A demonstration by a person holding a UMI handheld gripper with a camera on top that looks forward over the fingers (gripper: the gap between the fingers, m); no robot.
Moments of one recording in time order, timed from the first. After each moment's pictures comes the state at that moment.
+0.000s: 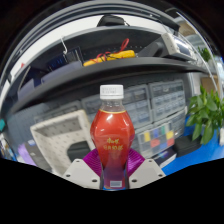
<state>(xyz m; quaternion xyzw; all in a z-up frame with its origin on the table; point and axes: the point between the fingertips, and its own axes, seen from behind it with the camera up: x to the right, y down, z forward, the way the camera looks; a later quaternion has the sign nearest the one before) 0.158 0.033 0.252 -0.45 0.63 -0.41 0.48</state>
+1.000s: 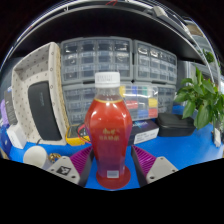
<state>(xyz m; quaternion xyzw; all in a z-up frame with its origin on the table) 0.137 -0.056 0.056 -0.53 0.65 -0.42 0.35</state>
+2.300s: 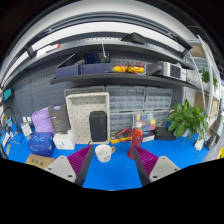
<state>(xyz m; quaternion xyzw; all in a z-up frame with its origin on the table) -0.097 0.114 0.272 -0.55 0.62 -0.42 0.37</state>
